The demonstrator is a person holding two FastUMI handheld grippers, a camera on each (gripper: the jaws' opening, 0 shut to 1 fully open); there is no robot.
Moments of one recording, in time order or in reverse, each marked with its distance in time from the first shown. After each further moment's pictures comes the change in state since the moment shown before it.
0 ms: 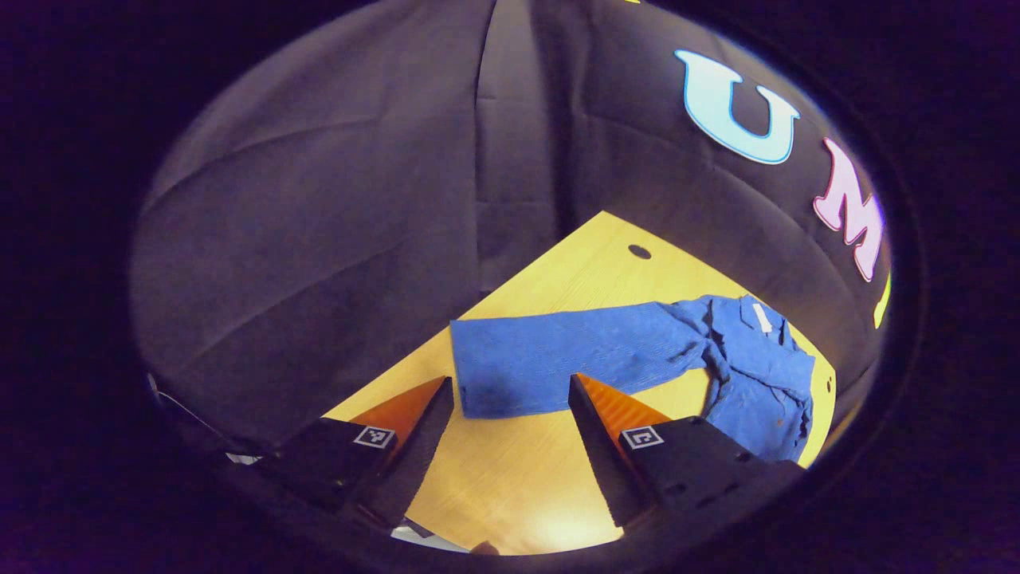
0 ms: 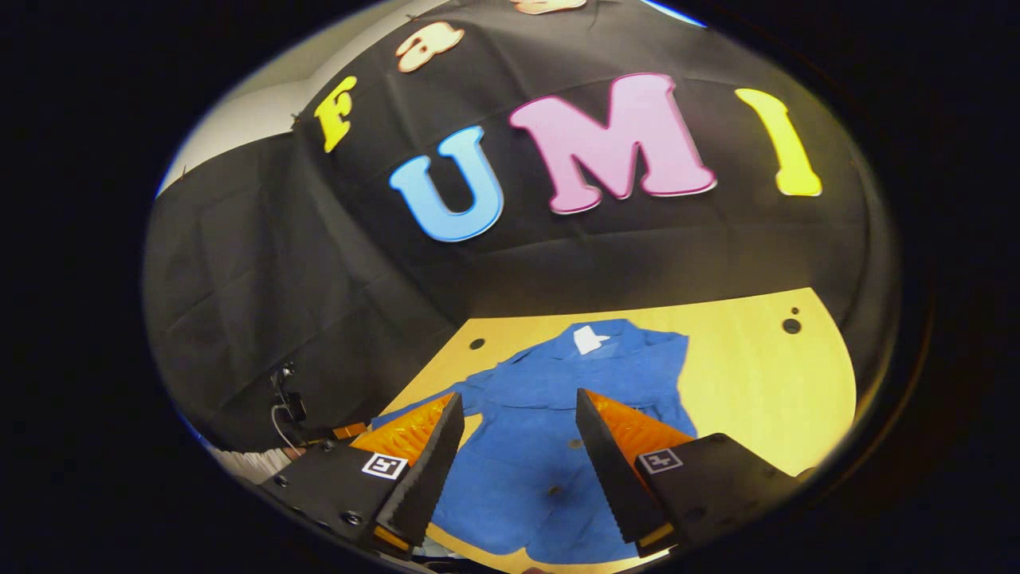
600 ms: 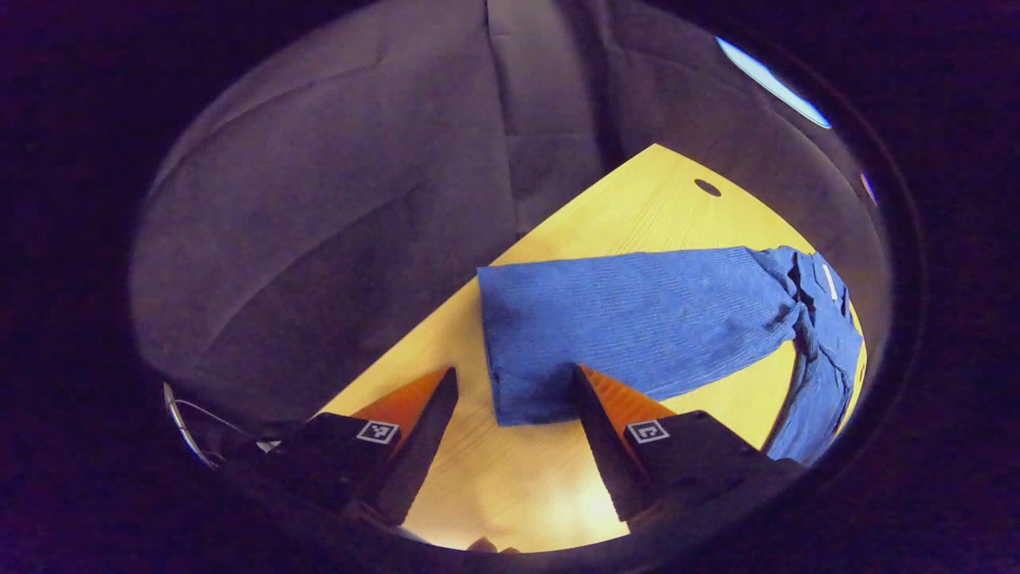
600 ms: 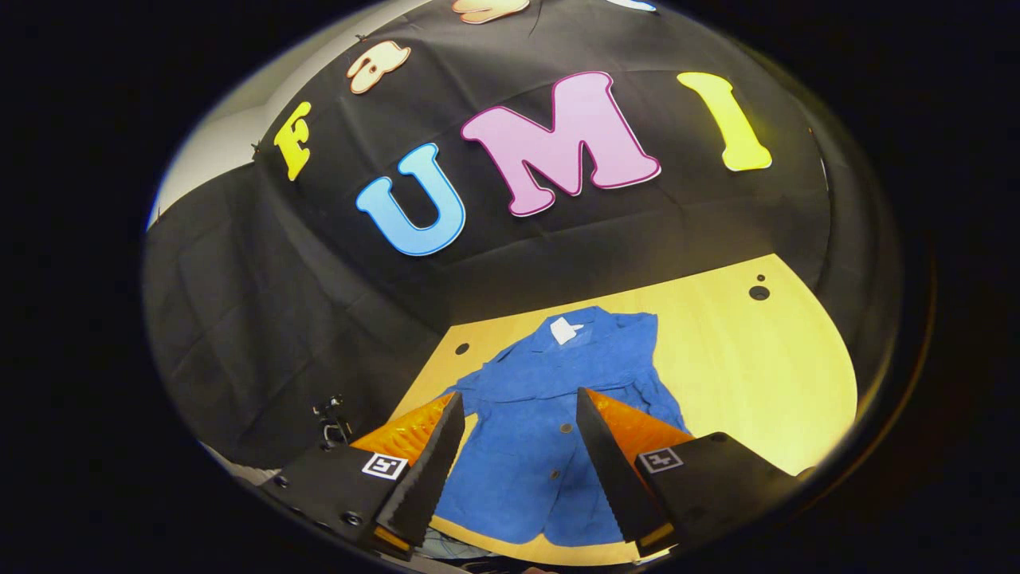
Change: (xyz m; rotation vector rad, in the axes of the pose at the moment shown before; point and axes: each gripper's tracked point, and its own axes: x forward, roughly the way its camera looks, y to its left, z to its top) left arm 0.072 -0.002 -0.018 0.059 0.153 0.121; right arm -0.020 0.012 -0.006 0.109 0.036 -0.023
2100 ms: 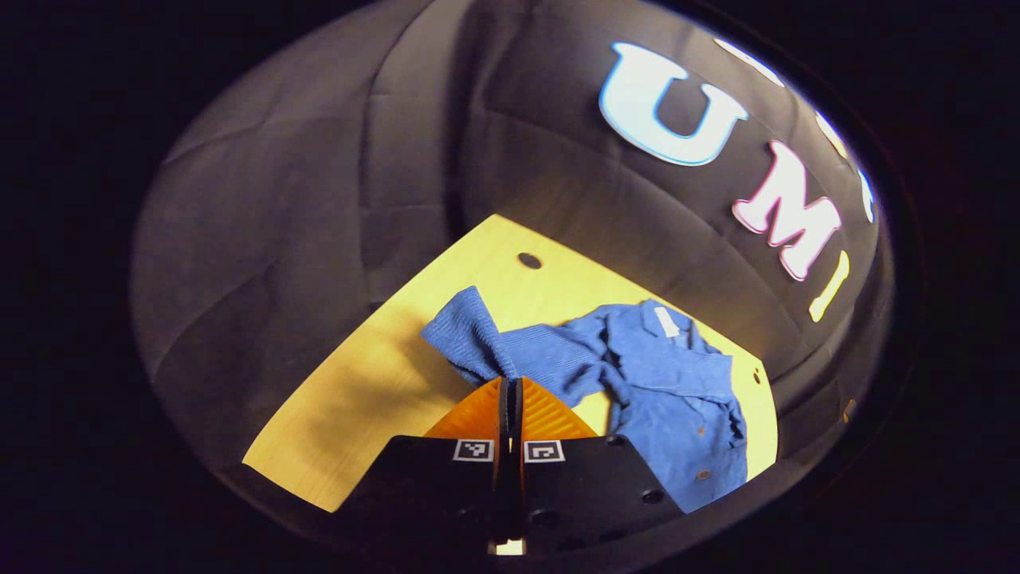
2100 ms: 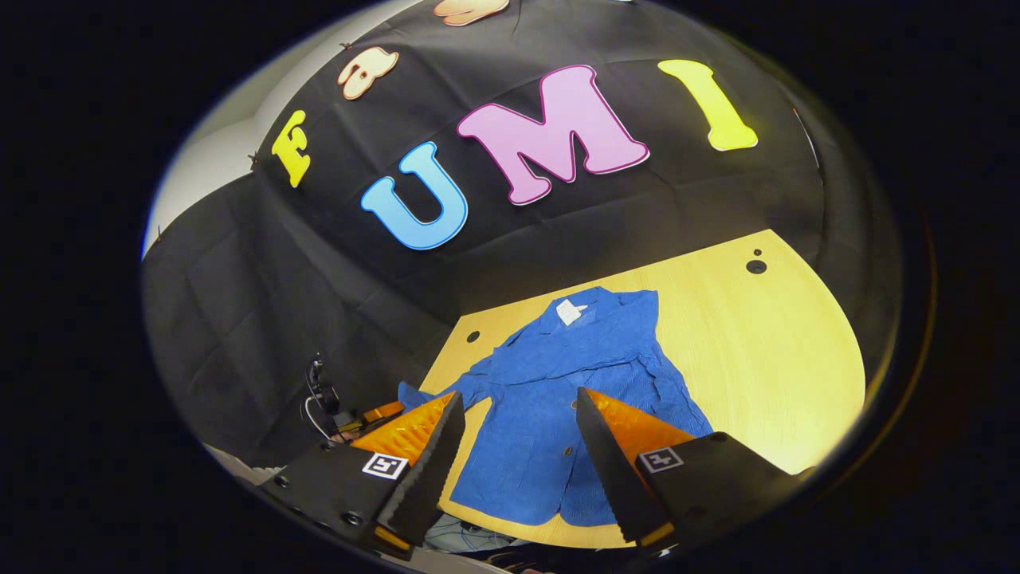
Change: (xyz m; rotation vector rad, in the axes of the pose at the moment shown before) left arm -0.134 -0.158 0.089 0.093 -0.235 -0.539; right arm -0.039 -0.012 -0.016 0.064 0.030 0.016
